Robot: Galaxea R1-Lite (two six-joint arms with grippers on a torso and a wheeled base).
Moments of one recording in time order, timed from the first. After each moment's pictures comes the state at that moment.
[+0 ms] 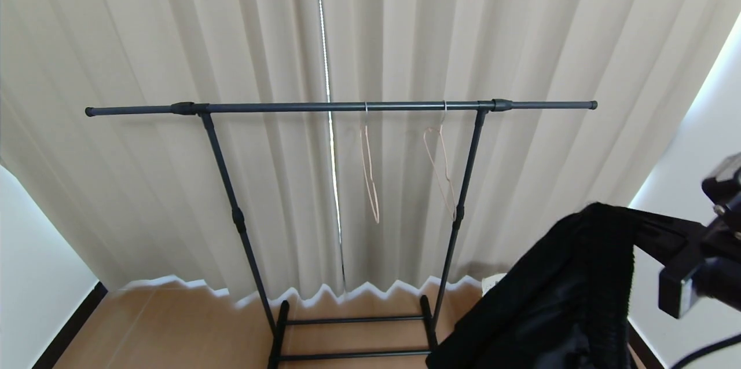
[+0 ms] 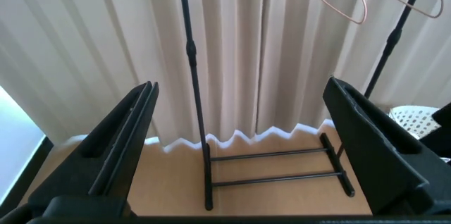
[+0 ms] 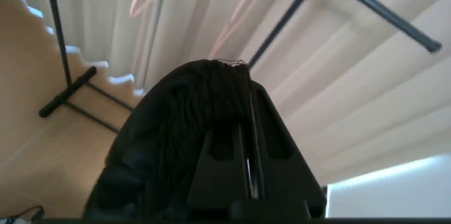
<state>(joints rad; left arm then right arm) 0.01 0.00 0.00 0.02 -0.03 0.08 0.51 1.13 -0.53 -0.37 -0.18 -0.32</state>
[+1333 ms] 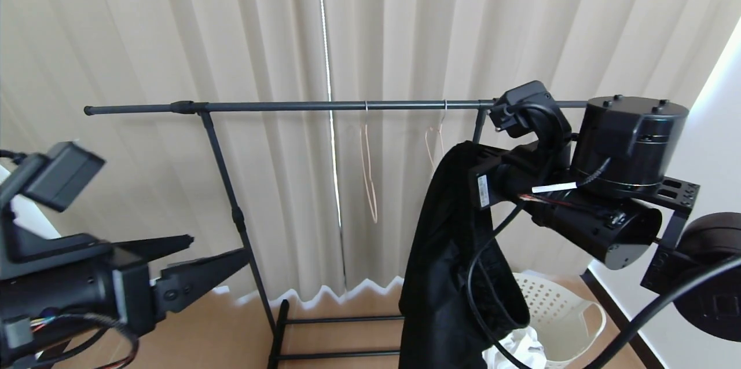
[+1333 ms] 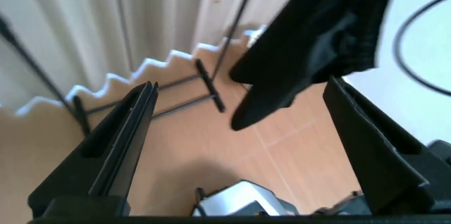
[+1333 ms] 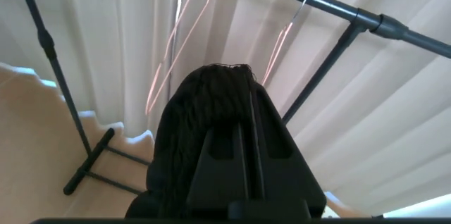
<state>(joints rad) -0.48 1.14 -0.64 -0.09 -0.10 -0.20 0.65 1.71 -0.88 -0.69 -0.38 -0.14</state>
